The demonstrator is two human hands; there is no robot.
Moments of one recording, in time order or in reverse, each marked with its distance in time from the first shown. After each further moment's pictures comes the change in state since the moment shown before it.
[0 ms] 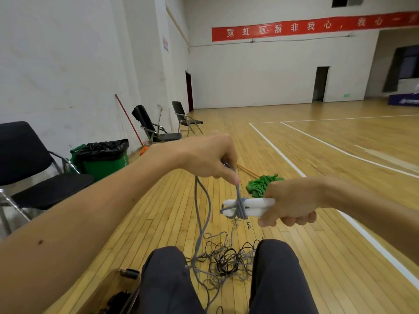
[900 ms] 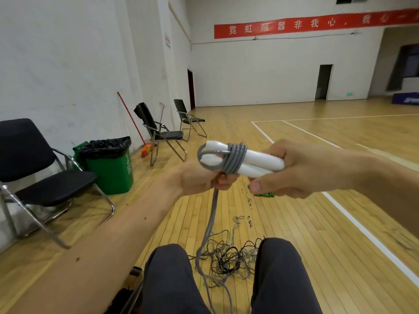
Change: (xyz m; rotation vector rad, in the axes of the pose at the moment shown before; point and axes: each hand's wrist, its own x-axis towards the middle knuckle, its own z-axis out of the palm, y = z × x) left_hand -0.010 -0.032 0.058 -1.214 0.040 0.046; right_hand -0.048 -0.028 -0.020 0.308 0.175 -0.609
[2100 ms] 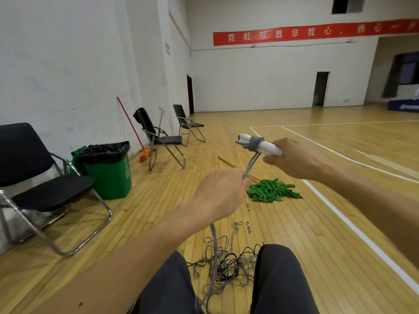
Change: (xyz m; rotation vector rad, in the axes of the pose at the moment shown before) left_hand 0.007 -0.002 0.060 1.071 0.482 -0.092; right_hand 0.045 0.066 -0.027 -0.621 0.627 0.383
